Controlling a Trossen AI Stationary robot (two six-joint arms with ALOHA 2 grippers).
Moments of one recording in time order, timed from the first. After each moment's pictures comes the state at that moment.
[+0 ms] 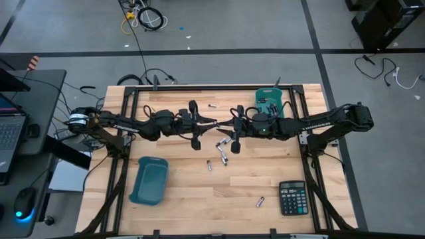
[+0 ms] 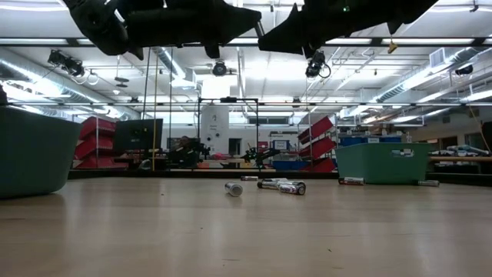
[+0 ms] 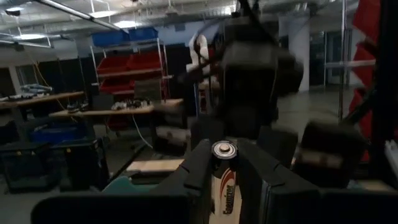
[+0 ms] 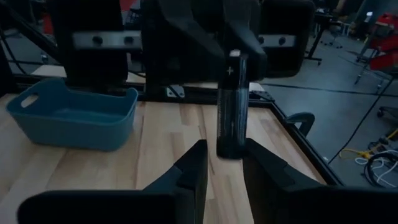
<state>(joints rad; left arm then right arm) 0.10 1.47 0.69 0.98 0.01 0.09 0.00 1.39 0.81 0.36 0.19 -0.11</state>
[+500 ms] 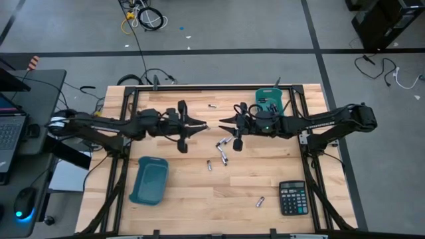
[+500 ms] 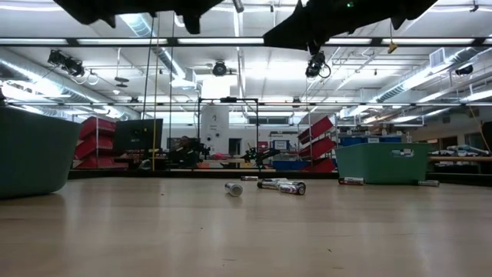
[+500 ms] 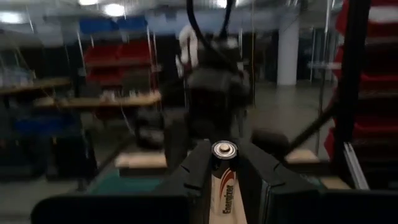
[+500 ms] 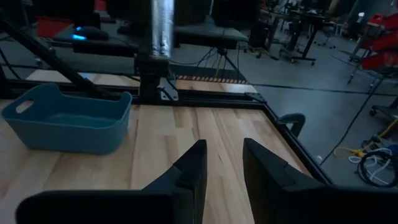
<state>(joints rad) 0.03 1.19 0.69 0.65 -0.02 0.05 -0.02 1.34 0.81 0.32 0.20 -0.10</state>
